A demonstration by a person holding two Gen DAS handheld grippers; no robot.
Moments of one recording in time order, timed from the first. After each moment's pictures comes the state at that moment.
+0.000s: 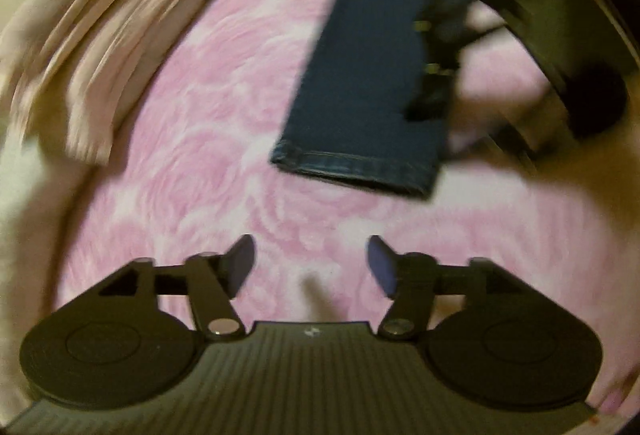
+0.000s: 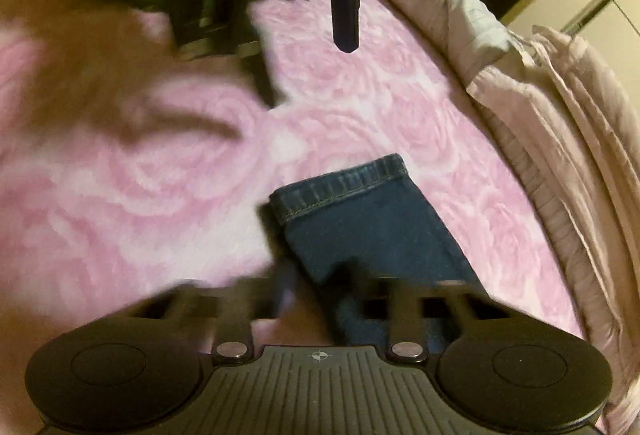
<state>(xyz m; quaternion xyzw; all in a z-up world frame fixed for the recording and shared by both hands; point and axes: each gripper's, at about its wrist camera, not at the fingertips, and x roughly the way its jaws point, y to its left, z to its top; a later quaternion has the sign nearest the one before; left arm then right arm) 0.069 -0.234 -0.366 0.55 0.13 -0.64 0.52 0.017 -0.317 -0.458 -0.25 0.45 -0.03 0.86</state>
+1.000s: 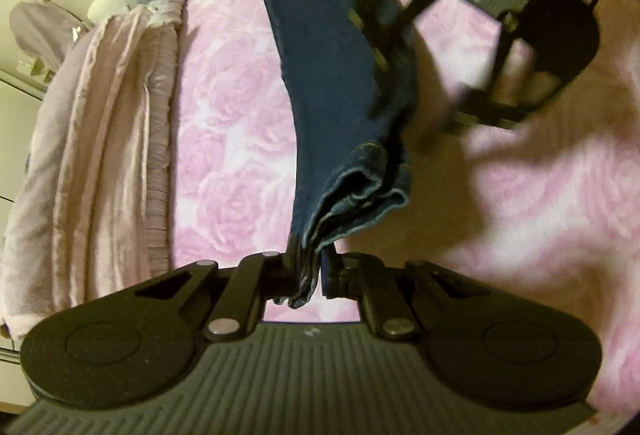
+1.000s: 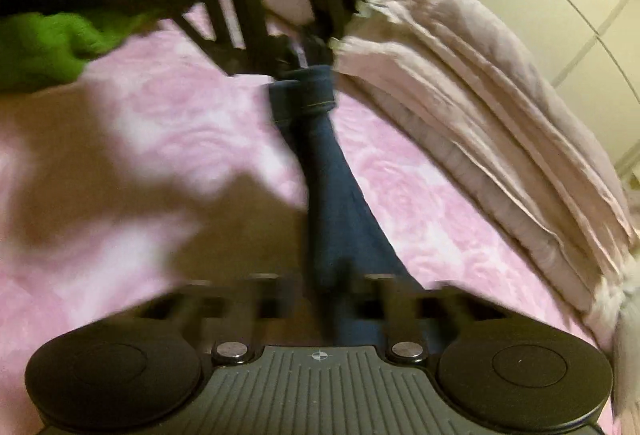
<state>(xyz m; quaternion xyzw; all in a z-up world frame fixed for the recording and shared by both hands) 0.045 -0.304 -0.318 0.59 -0.08 -0.71 0.38 0.008 -0.347 -0.388 -0.17 0.42 -0.19 0.87</state>
